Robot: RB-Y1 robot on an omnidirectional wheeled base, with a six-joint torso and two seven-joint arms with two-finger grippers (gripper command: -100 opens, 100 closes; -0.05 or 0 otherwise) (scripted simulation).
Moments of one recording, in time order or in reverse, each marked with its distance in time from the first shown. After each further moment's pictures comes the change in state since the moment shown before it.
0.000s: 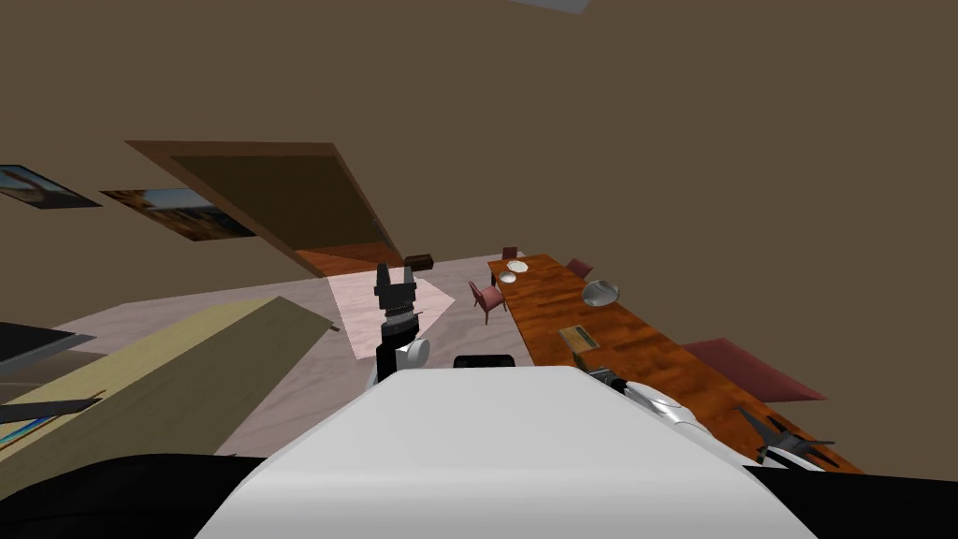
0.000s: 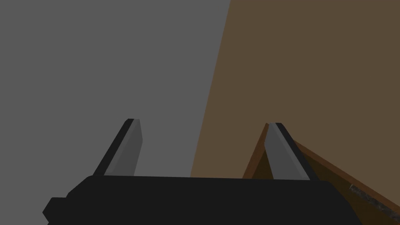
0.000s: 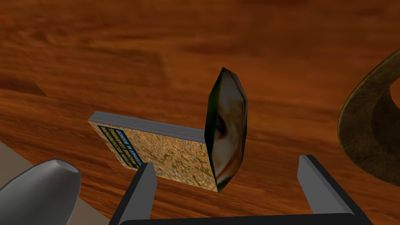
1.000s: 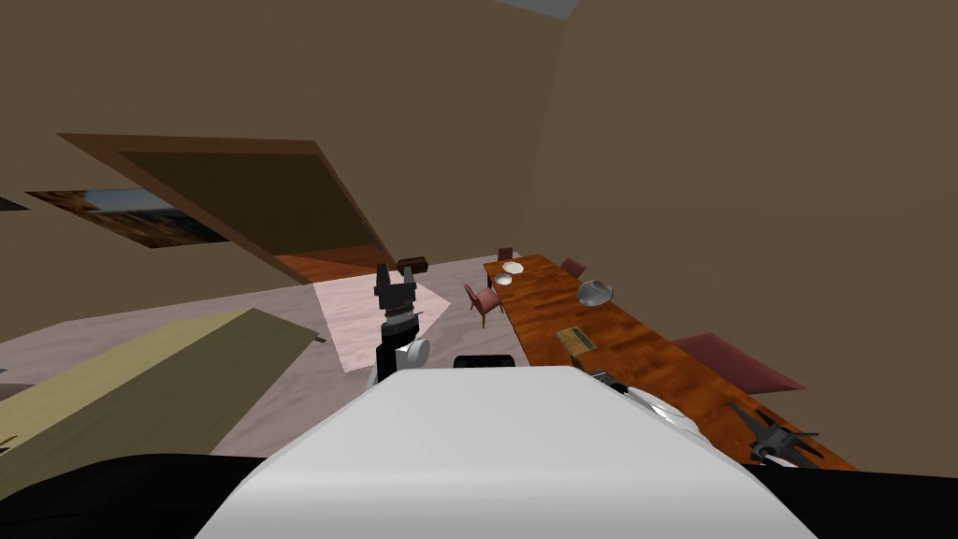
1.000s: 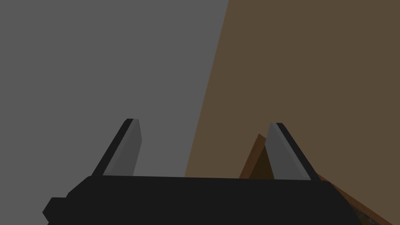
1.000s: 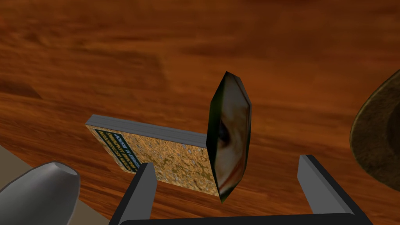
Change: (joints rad) left arm 0.000 0.000 0.000 0.000 0.000 0.000 0.000; right arm 0.020 0.060 -0.076 0.035 -0.083 -0.040 0.209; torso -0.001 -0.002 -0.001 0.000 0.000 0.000
